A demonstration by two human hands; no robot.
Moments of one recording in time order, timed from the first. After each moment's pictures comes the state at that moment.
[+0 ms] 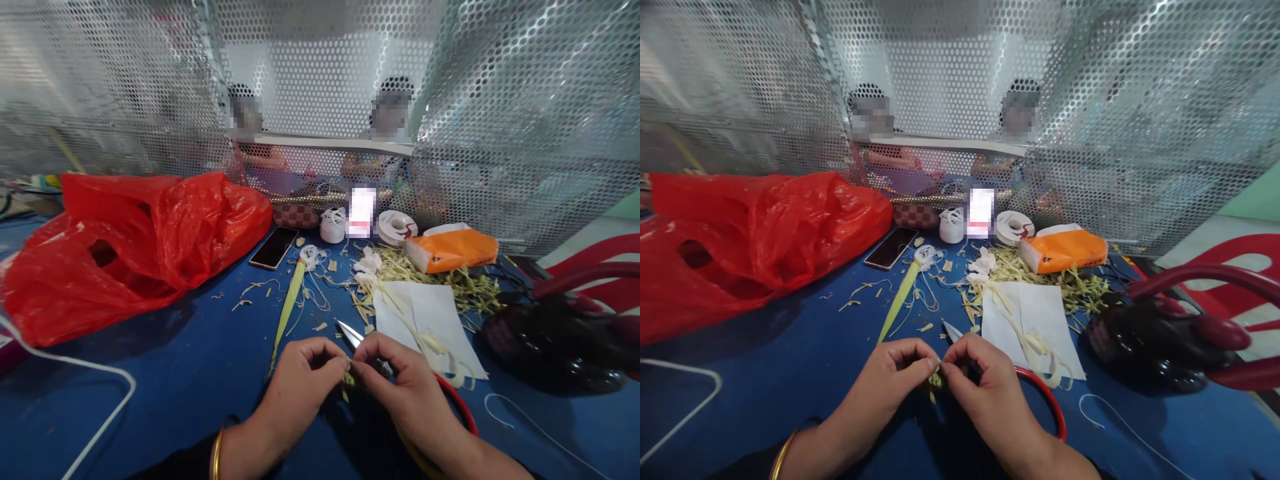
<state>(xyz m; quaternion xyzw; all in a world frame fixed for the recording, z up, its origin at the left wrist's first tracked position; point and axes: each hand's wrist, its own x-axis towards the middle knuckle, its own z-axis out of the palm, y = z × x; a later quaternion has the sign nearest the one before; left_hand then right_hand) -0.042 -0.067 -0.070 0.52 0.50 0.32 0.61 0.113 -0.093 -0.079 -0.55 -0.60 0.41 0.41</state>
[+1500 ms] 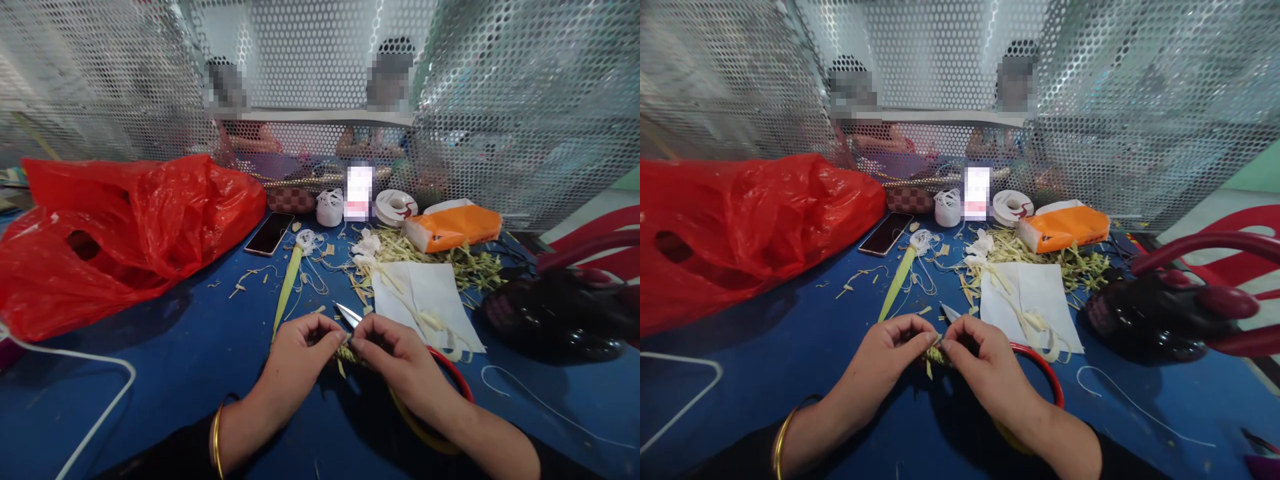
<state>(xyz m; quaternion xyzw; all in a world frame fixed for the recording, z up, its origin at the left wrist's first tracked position) -0.043 -0.062 -0.066 0.53 0.53 0.31 0.59 0.116 -0.093 -0.082 -0.53 -0.54 0.52 0.40</state>
